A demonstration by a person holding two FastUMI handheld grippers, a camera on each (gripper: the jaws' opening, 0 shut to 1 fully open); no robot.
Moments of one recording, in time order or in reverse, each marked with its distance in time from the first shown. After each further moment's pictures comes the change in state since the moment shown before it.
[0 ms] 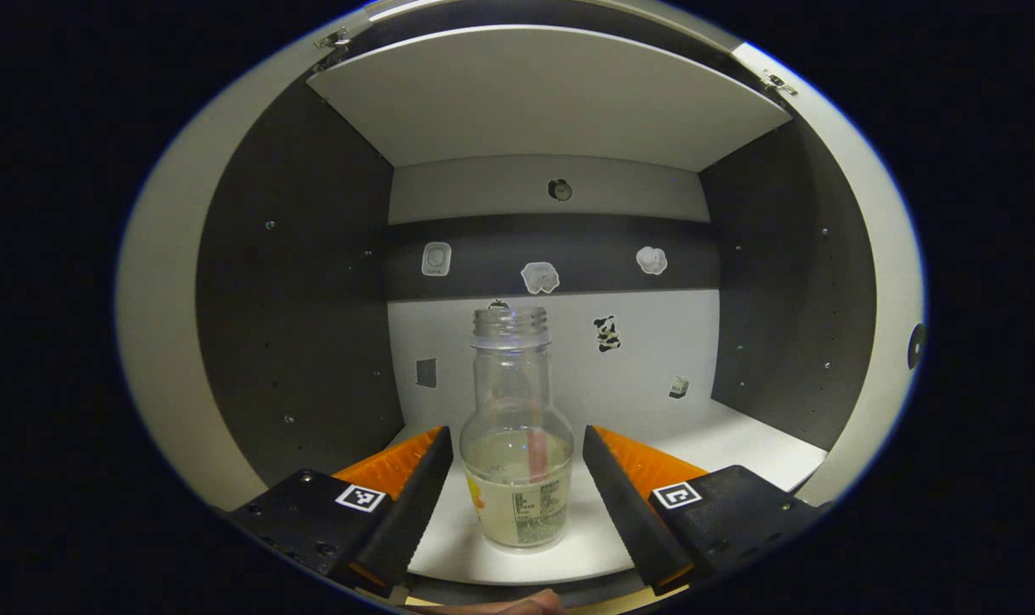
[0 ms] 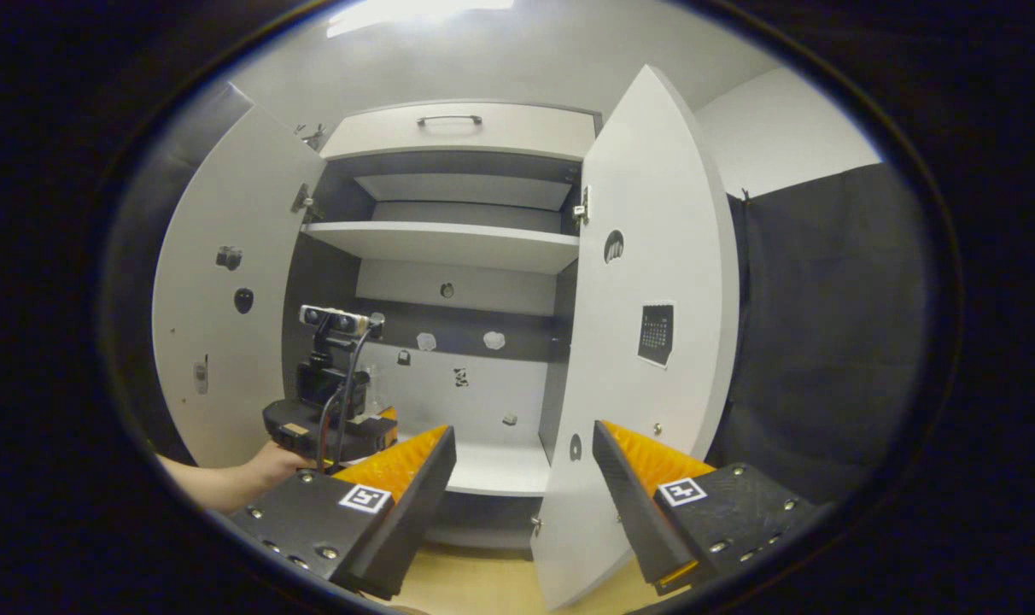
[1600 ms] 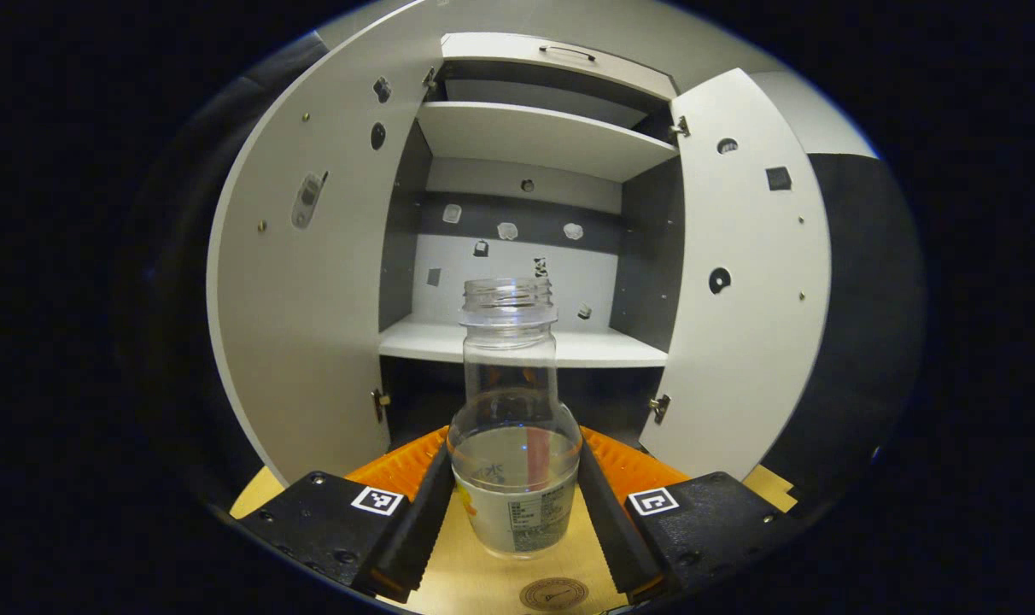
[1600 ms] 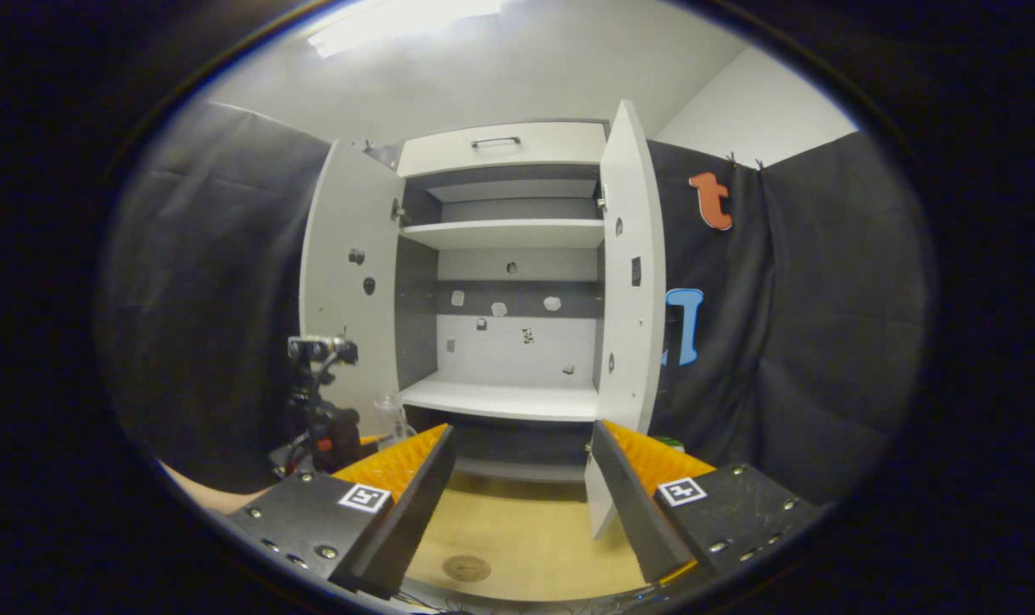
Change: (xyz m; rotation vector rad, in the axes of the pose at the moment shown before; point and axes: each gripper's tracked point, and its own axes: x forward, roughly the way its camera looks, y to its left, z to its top) left arm -0.309 -0.052 -0.118 -0.135 0.097 -0.155; right arm -0.191 0.019 -0.034 0.106 0.090 0.227
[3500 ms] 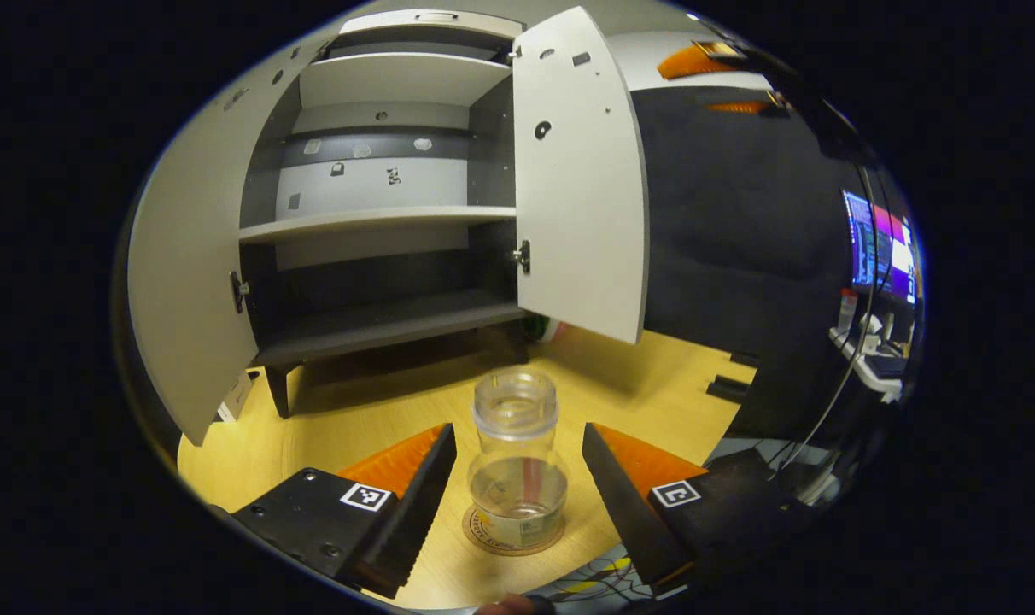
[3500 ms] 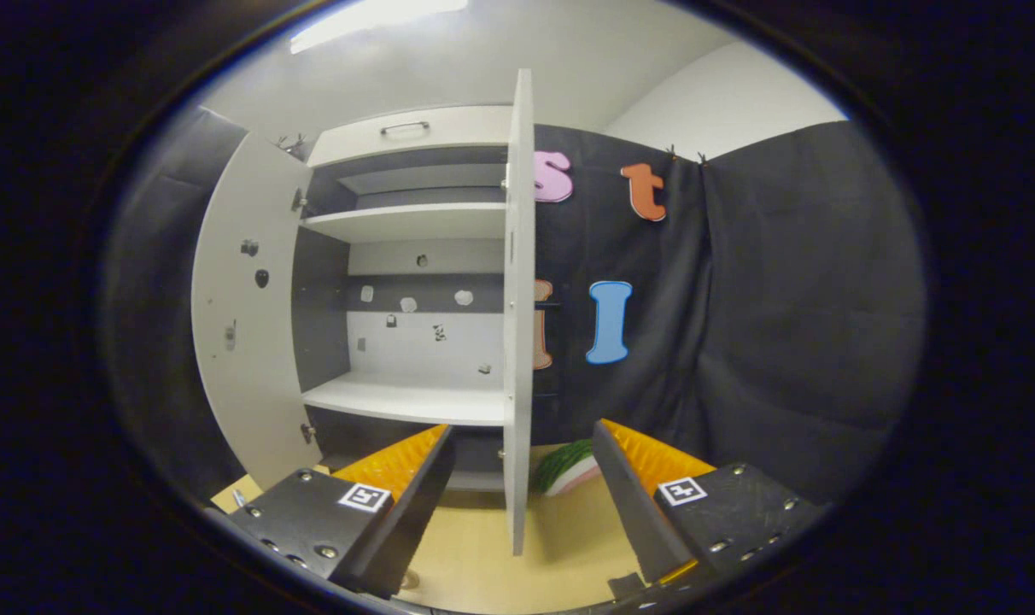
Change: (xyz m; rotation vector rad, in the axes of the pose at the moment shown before) left arm -0.049 -0.072 -0.163 0.169 0.122 -0.408; right arm 0.045 -0.154 -0.007 0.012 -0.038 -0.247
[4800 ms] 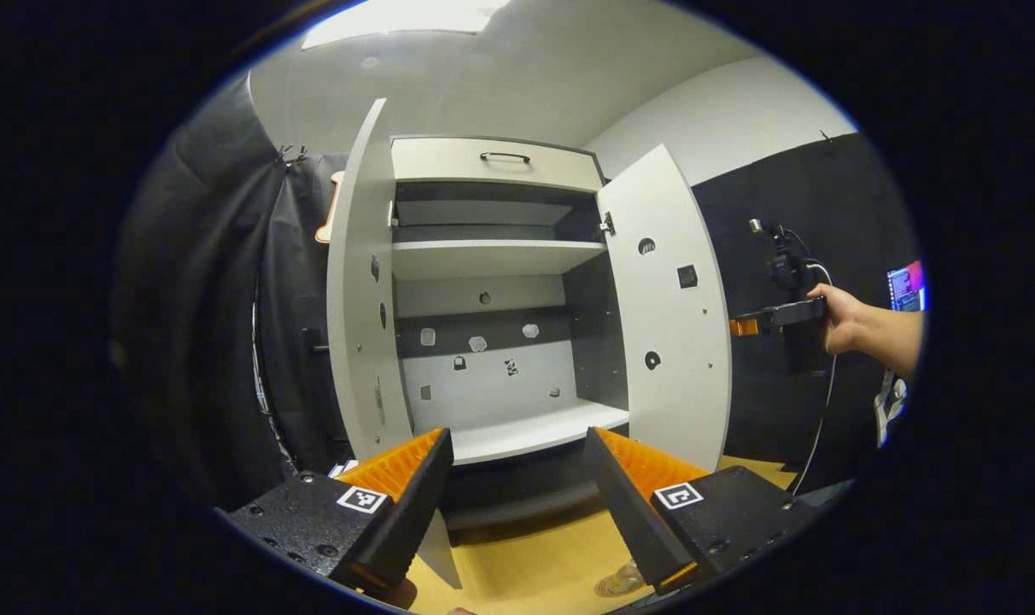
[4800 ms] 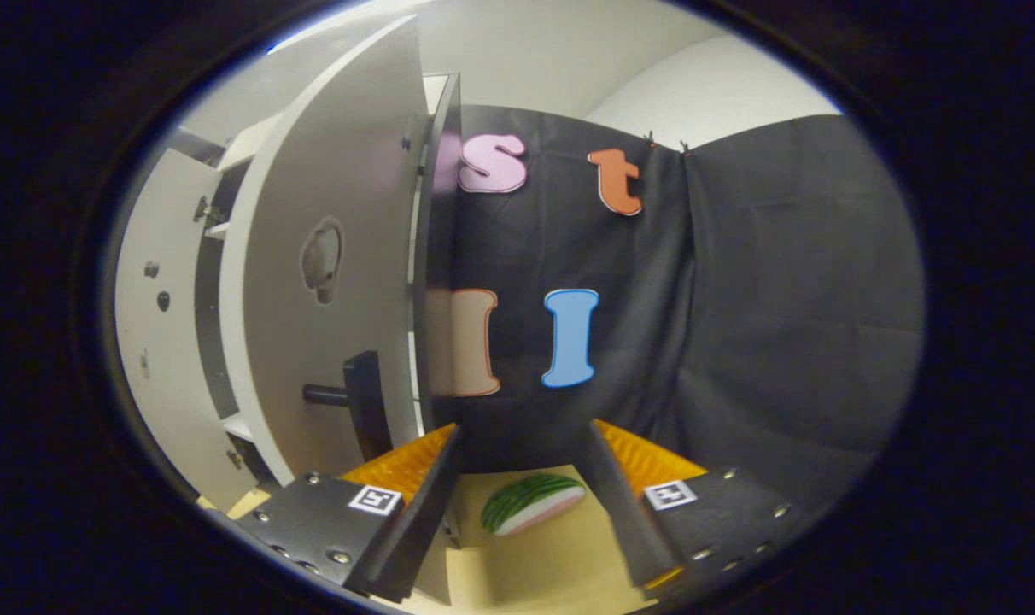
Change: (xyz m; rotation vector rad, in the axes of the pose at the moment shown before) left arm -0.173 0.118 0.291 0.116 -0.312 0.282; right arm 0.147 -0.070 0.036 -0.047 -0.003 -0.050
